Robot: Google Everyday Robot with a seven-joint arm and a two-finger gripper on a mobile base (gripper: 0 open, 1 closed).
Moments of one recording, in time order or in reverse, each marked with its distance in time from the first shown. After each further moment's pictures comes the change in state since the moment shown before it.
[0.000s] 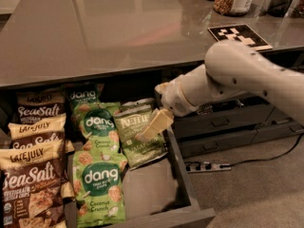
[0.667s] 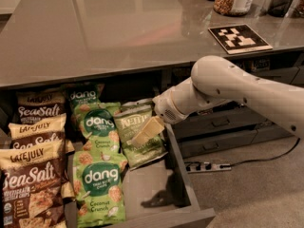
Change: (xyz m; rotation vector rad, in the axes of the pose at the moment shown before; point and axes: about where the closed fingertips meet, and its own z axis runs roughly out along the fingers) arm 0.025 -0.004 0.046 -0.017 0.028 0.142
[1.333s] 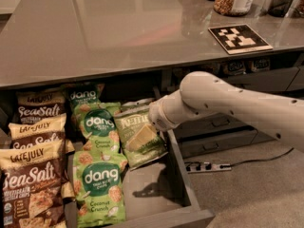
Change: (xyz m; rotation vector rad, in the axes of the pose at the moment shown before) arm 0.009 -0.006 0.036 0.056 -0.001 0.012
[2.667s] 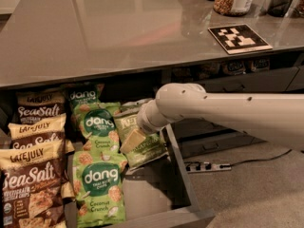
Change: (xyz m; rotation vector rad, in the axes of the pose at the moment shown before) arm 0.006 -0.019 0.056 0.107 0.100 -0.106
